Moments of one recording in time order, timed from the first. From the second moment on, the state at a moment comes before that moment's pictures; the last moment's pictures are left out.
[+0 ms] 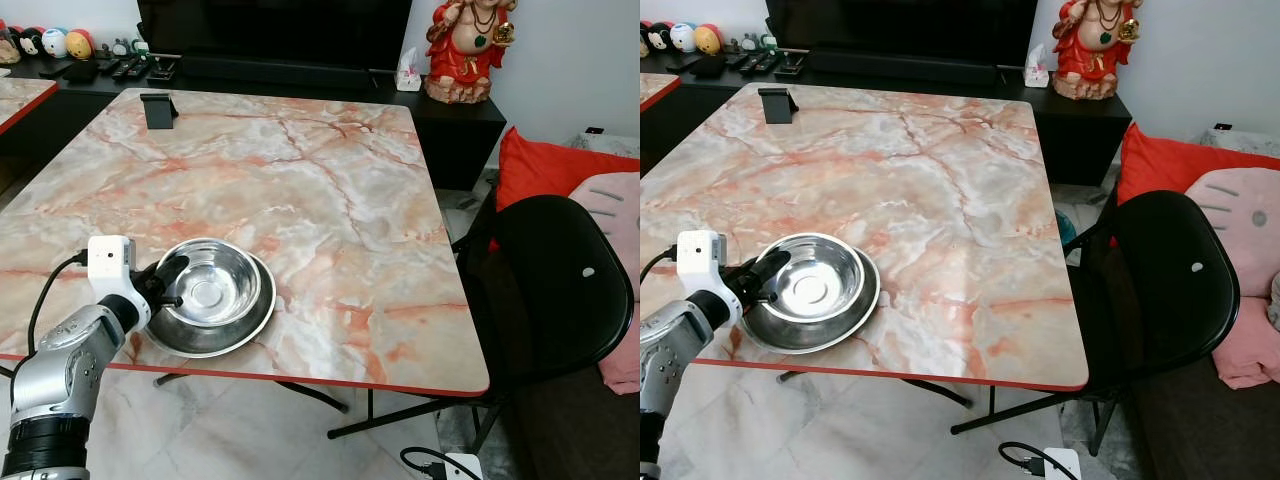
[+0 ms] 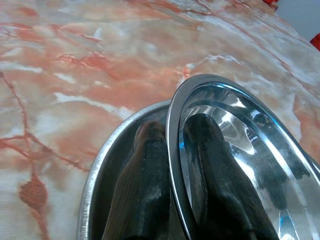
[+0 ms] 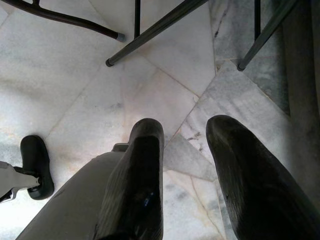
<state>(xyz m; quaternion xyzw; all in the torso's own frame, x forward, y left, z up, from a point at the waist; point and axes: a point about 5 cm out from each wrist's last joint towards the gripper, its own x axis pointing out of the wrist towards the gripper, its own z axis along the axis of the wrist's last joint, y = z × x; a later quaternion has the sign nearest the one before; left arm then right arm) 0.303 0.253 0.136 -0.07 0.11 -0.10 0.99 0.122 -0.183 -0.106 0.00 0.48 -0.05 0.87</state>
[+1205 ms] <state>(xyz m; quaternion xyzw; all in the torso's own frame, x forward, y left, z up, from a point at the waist) 0.303 0.255 0.132 -0.03 0.13 -0.10 0.99 0.122 -0.182 -0.106 -0.01 0.49 -0.04 0.87</state>
